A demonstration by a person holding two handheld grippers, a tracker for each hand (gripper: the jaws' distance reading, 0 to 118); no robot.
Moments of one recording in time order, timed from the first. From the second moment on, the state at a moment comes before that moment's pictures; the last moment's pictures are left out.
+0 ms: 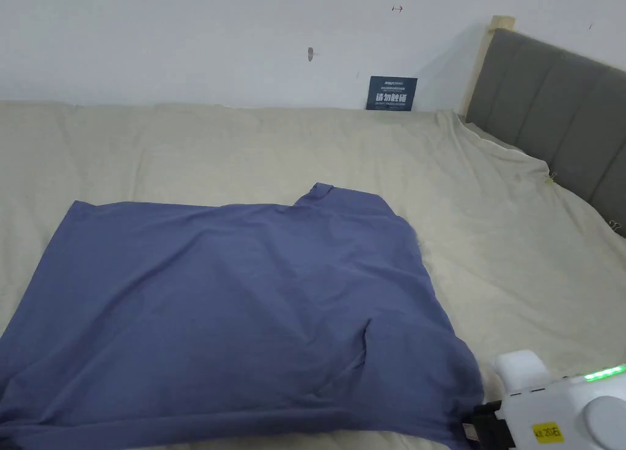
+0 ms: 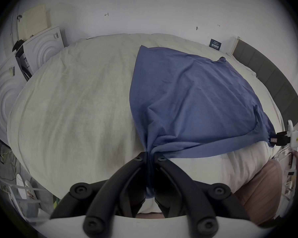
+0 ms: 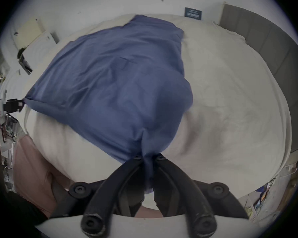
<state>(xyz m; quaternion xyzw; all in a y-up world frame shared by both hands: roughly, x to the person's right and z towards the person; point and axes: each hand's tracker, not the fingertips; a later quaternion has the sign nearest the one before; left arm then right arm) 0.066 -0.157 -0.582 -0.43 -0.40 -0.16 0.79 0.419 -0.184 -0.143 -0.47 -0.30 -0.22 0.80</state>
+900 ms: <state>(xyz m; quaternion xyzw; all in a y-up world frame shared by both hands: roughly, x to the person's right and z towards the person) 0.168 -0.114 -0.695 -0.47 -0.42 -0.14 0.77 0.531 -0.075 -0.224 -0.45 -0.31 -0.28 0.79</state>
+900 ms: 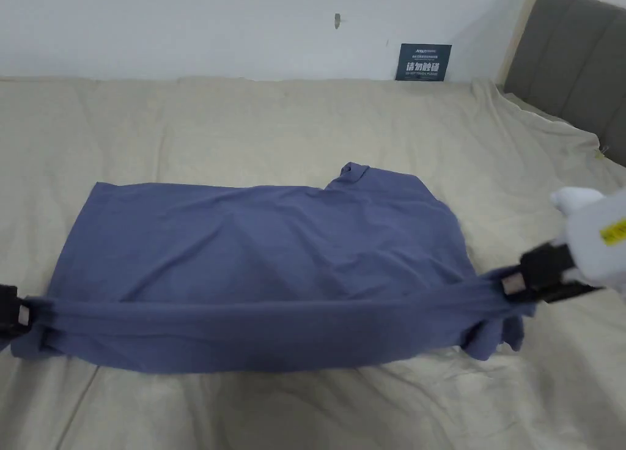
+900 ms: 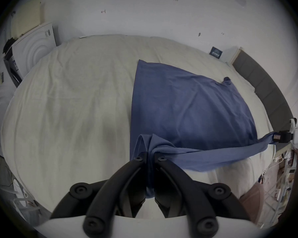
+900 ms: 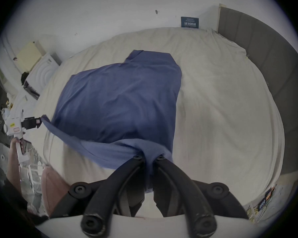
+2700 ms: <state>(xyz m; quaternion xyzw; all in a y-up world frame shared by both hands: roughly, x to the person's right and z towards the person) 0.212 -0.190 -0.729 -0.51 -0.36 -0.25 0.74 0.391 -0.097 -0.190 -0.13 -0.33 -0.31 0.88</state>
